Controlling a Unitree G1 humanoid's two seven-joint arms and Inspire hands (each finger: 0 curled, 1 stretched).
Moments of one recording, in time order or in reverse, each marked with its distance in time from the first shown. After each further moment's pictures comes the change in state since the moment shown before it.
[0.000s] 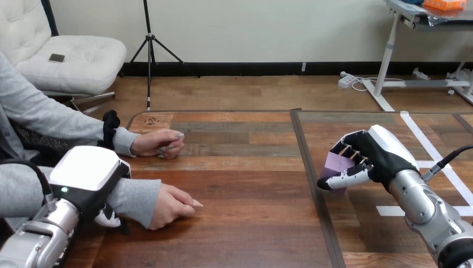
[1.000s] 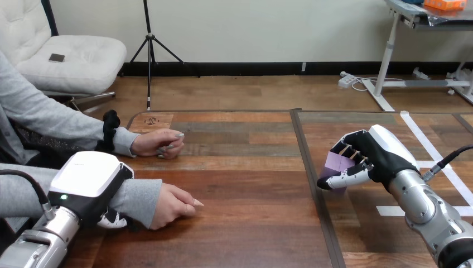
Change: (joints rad) left arm -0.005 -0.002 -0.015 0.087 -0.057 -0.111 0.106; right arm 0.000 0.000 -0.001 0.000 0.002 0.000 0.000
